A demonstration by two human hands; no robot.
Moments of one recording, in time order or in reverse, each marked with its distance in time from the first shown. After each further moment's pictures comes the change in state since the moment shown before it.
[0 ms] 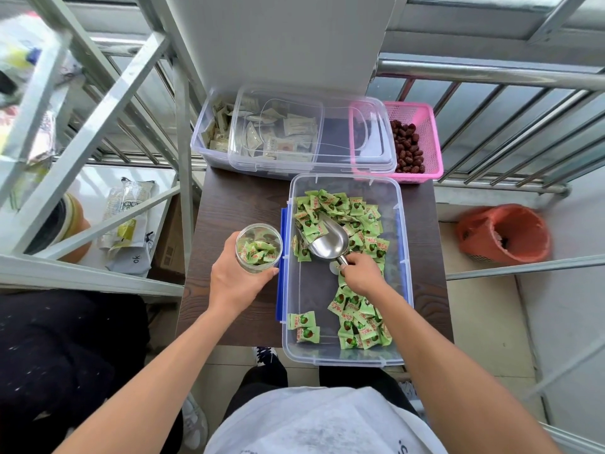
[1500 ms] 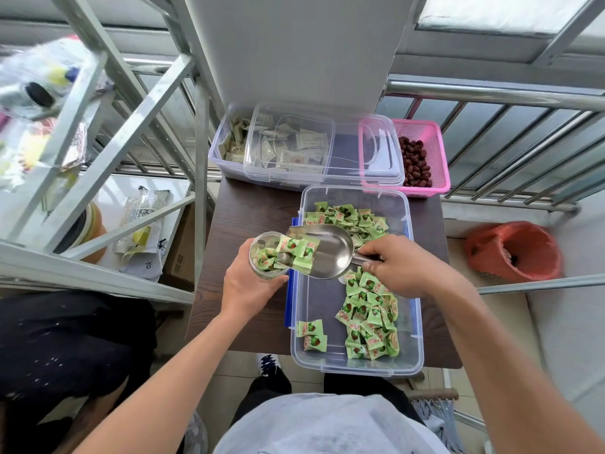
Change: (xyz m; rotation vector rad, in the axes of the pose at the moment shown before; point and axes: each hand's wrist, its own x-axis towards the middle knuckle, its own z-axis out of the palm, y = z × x) left_hand -0.005 0.006 -0.003 -0.021 -0.013 0.019; right_hand -0.110 -0.083 -0.093 -0.471 -0.157 -0.386
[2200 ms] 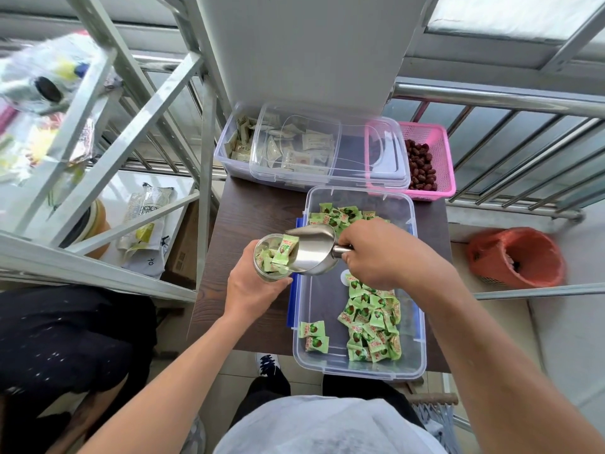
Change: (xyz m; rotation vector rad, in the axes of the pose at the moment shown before) left_hand -0.004 0.001 -0.001 0.015 0.002 0.025; right_hand -0.002 -0.065 -0.010 -0.348 0.056 -0.063
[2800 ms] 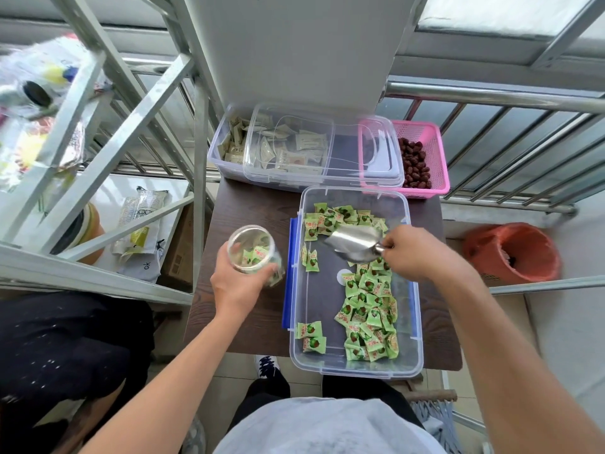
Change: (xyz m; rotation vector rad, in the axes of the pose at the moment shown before) left_hand 0.008 -0.008 0.001 -0.135 0.213 -0.206; right_hand 0.014 0.079 0.025 0.194 0.023 0.303
